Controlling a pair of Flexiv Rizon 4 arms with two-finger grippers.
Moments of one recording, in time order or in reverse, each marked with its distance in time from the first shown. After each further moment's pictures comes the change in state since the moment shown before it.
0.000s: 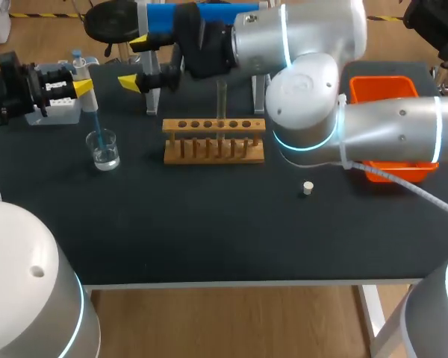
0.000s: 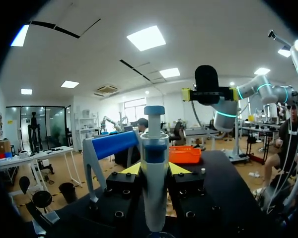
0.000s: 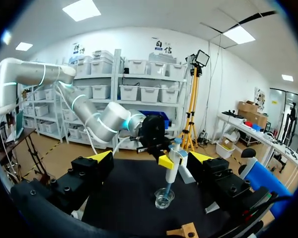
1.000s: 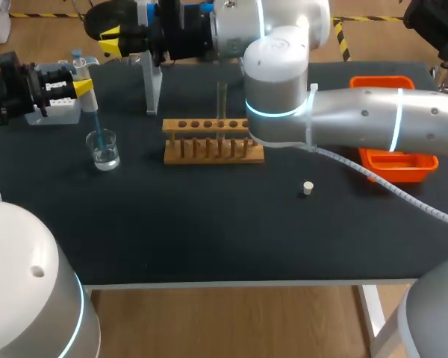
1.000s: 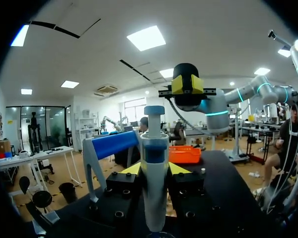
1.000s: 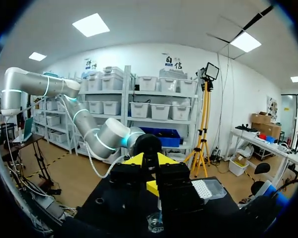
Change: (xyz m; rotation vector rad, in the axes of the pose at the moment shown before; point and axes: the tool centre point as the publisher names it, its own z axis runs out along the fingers) left arm 0.000 0.000 0.000 0.000 0.000 0.000; right arm -0.037 0.020 0.047 -0.163 0.138 -0.025
